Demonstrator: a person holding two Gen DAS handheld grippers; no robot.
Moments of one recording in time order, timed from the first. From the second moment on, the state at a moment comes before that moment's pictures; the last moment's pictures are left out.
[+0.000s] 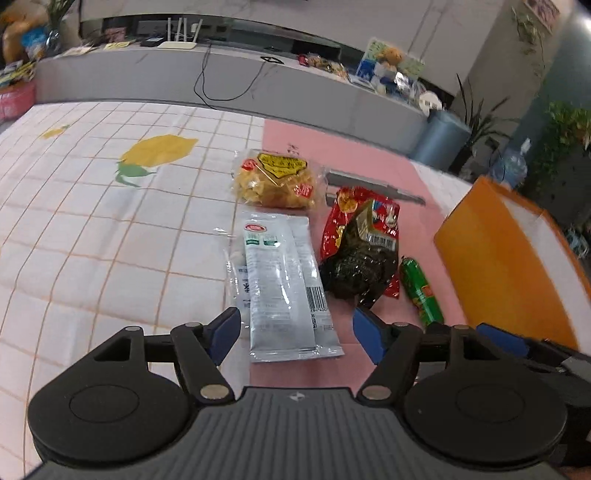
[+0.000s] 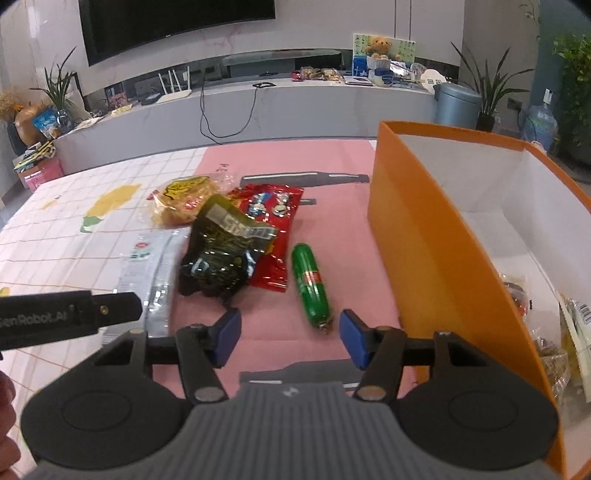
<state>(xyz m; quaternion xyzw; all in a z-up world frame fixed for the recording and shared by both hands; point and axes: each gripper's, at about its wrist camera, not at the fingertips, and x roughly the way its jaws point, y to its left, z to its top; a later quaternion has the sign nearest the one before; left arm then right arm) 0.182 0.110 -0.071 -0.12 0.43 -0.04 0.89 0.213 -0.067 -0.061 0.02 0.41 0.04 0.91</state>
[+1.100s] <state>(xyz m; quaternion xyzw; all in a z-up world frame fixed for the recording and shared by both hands) 0.188 0.110 -0.098 -0.05 0.45 -0.01 0.89 0.250 -0.051 -0.110 -0.07 0.37 0.04 0.92</state>
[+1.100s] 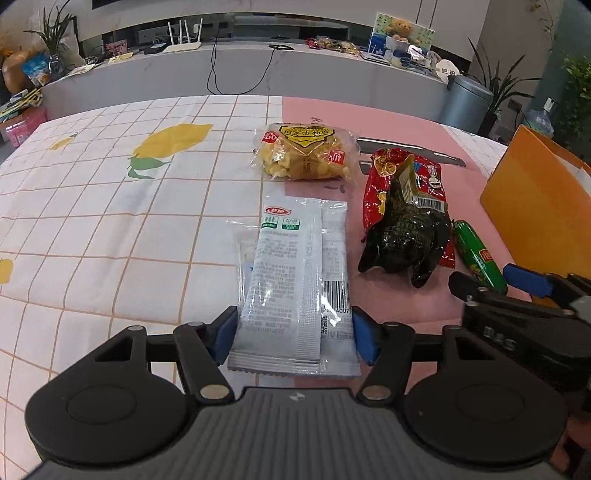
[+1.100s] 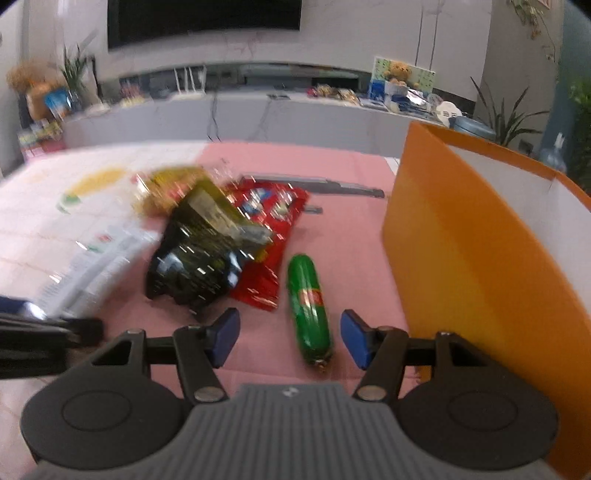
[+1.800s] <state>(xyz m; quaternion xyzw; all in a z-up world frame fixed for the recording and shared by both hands) 0.154 0.116 -0.082 0.01 0.42 -0.02 0.91 0.228 -0.024 -0.106 -0.12 0.39 0.08 0.91</state>
